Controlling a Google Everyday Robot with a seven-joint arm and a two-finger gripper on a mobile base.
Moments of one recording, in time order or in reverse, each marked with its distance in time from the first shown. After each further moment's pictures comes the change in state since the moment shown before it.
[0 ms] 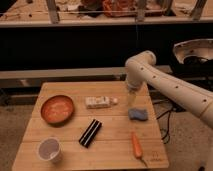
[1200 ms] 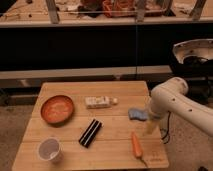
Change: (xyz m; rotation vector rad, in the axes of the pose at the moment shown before) arm 0.040 0.145 -0.007 -0.039 0.010 -0.019
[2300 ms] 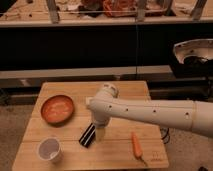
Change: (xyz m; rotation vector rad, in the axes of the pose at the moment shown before) arm -0.230 0.027 0.038 -0.062 -0.116 -0.295
